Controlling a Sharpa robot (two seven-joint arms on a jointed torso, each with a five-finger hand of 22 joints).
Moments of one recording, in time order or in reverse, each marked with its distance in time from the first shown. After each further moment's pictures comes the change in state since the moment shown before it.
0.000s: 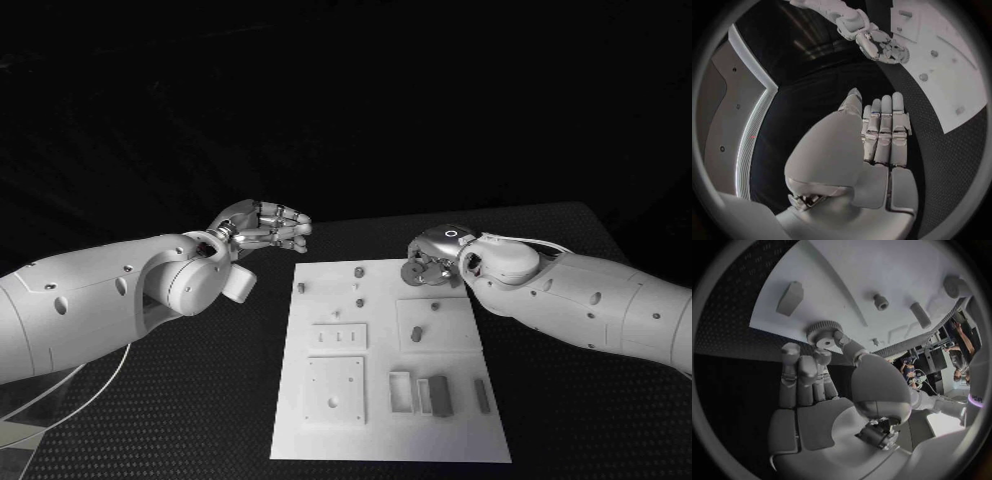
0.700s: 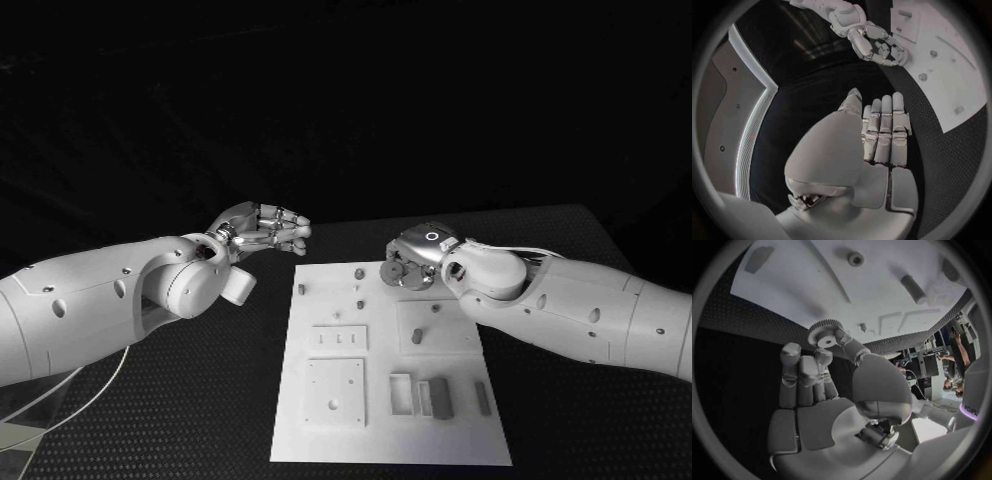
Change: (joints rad) left arm 0.000 -0.005 0.000 0.005 0.000 0.000 -0.001; left_hand 0.000 0.000 0.000 0.000 0.000 0.000 0.000 0.000 0.000 0.000 0.000 0.000 0.000 0.000 0.000 -0.004 0.001 -0.007 0.000 0.000 0.000 0.000; right arm 0.012 -0.009 0.000 0.164 -0.135 -0.060 -0.093; right_hand -0.013 -0.014 0.005 -0.004 0.000 0.013 -0.012 0.020 0.000 0.026 -0.008 -0.005 -0.016 0.015 -0.008 0.000 -0.007 0.001 0.014 -0.007 0.004 0.000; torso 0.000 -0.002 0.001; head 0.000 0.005
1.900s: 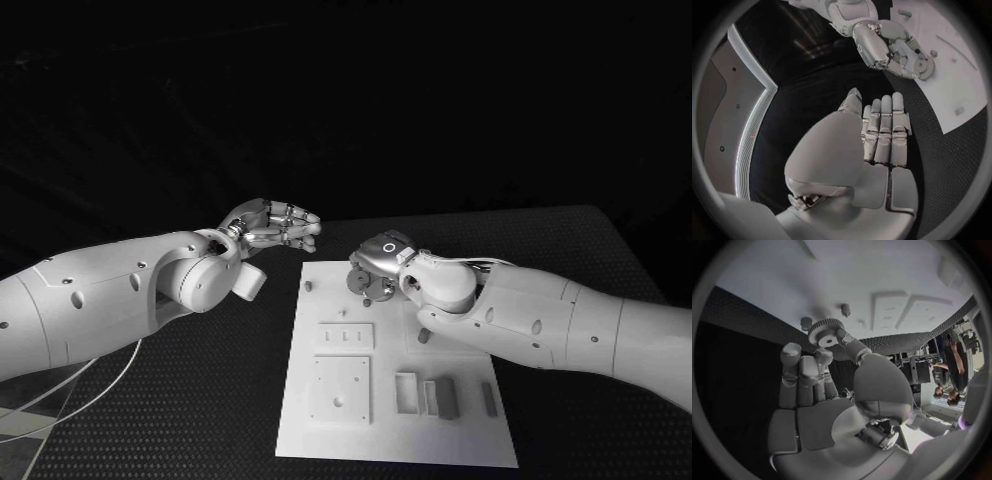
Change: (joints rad) left arm 0.000 0.022 0.000 -0.014 0.000 0.000 -0.001; left_hand 0.000 0.000 -0.003 0.003 0.000 0.000 0.000 0.000 0.000 0.000 0.000 -0.004 0.002 0.004 -0.004 0.000 0.003 0.009 0.000 0.000 -0.004 0.000; right arm -0.026 0.184 -0.019 -0.082 -0.083 0.002 -0.039; right_hand -0.010 -0.019 0.007 -0.001 -0.001 0.023 -0.008 -0.007 0.001 0.002 0.002 -0.004 -0.006 0.004 0.003 0.000 -0.002 0.002 0.007 0.000 0.000 0.000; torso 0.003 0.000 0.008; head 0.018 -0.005
